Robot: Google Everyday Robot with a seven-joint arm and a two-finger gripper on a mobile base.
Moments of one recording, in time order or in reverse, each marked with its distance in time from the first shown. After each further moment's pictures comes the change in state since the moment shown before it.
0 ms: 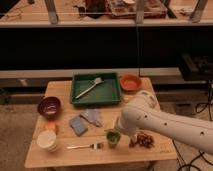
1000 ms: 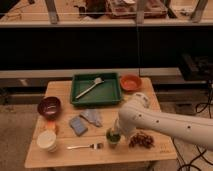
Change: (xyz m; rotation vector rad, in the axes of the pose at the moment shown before) arm 0.008 0.008 0.045 -0.033 -0.049 0.078
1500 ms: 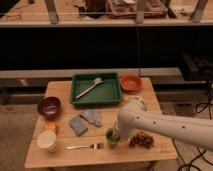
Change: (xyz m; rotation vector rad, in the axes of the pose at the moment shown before) arm -0.005 -0.005 0.016 -0.006 -0.021 -0.006
